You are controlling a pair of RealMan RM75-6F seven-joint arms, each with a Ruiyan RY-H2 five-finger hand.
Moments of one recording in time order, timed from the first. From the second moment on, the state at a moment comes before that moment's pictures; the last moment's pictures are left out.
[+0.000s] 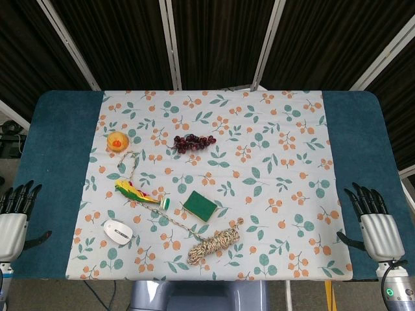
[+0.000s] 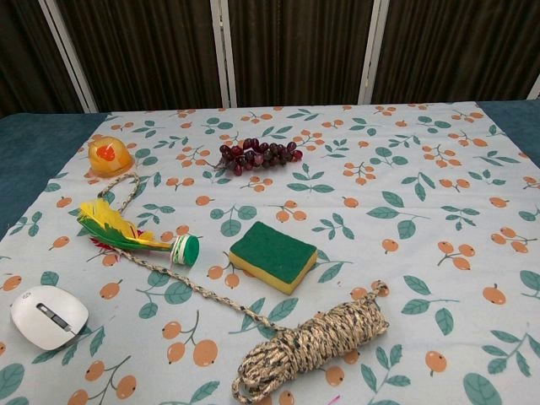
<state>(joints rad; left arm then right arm) -0.05 -1.16 -0.02 -1.68 1.50 1.50 0.20 0.10 -1.14 0.05 -1.61 -1.52 1.46 -0.03</state>
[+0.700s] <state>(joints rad) -0.06 -1.16 -0.02 -1.69 1.53 1.50 0.20 0.09 -1.13 0.04 -1.62 -1.52 1.47 -0.04</state>
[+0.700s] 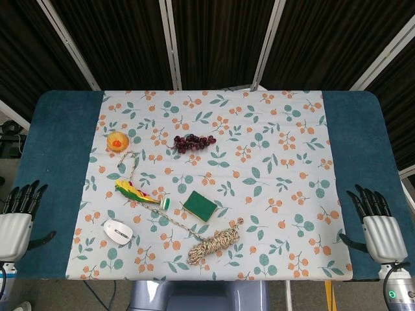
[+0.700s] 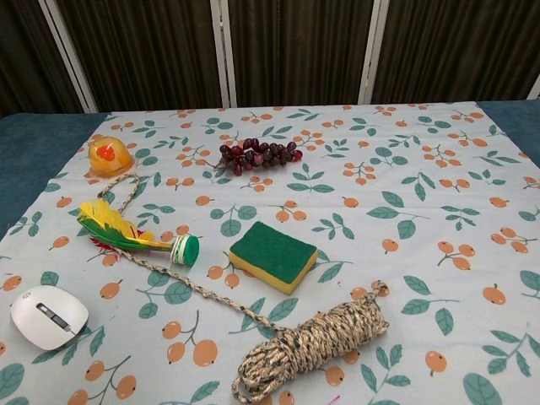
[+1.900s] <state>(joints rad) -0.50 -1.40 -0.23 -1.66 0.89 1.13 0.79 0.08 -1.11 0.04 -1.64 -1.50 1.44 0.00</state>
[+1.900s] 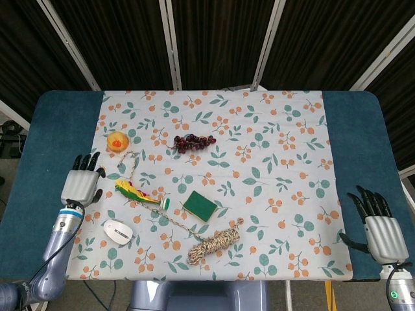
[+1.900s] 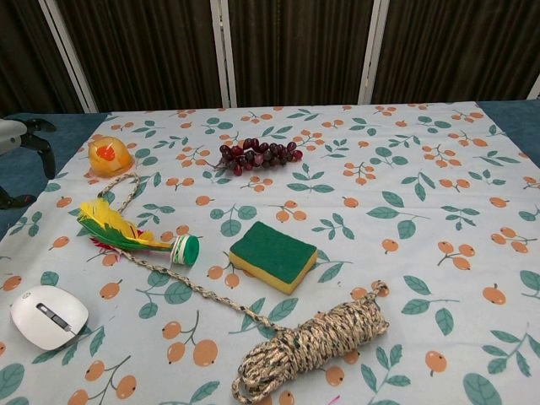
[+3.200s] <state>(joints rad) -0.69 -1.57 -0.20 -1.49 0.62 1.13 0.87 0.09 -1.11 0.05 -1.66 -1.48 1.42 0.02</state>
